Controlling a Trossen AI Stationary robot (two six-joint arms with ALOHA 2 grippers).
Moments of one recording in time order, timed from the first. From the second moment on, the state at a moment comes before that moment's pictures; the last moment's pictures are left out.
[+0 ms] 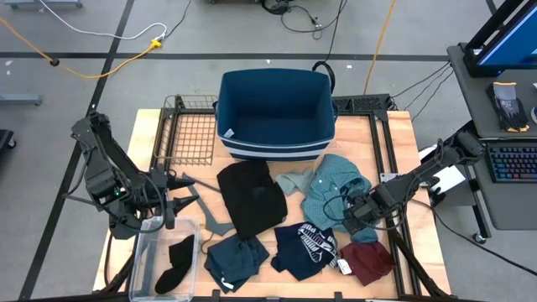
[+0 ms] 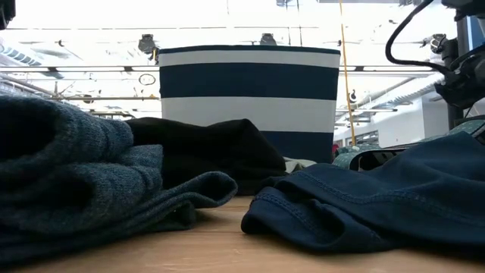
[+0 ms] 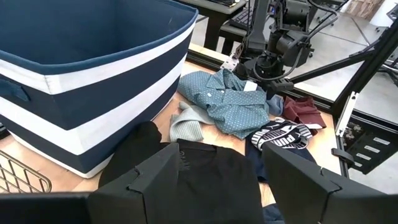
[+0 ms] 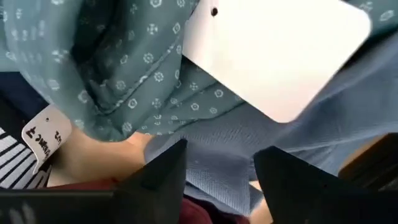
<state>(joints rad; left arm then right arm) -0.97 0.97 1.06 -0.99 -1.10 -1.10 0.52 1.19 0.63 -0.91 -0.19 1.59</state>
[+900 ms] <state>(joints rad) -0.97 0.97 1.06 -0.99 -1.10 -1.10 0.52 1.03 0.67 -0.83 -0.18 1.64</state>
